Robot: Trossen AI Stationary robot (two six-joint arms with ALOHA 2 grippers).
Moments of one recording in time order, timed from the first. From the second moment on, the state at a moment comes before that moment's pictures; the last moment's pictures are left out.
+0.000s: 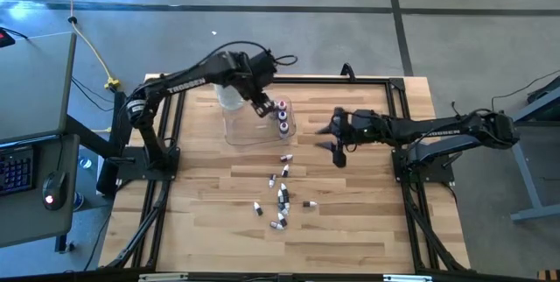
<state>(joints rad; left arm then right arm) 0.42 1.75 1.79 -1.20 -0.06 -0.19 -0.13 1.12 0.57 0.11 -0.05 0.02</state>
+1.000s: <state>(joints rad) -0.26 1.20 1.11 -0.92 -0.55 -0.65 0.41 1.61 0.58 0.49 0.18 0.11</state>
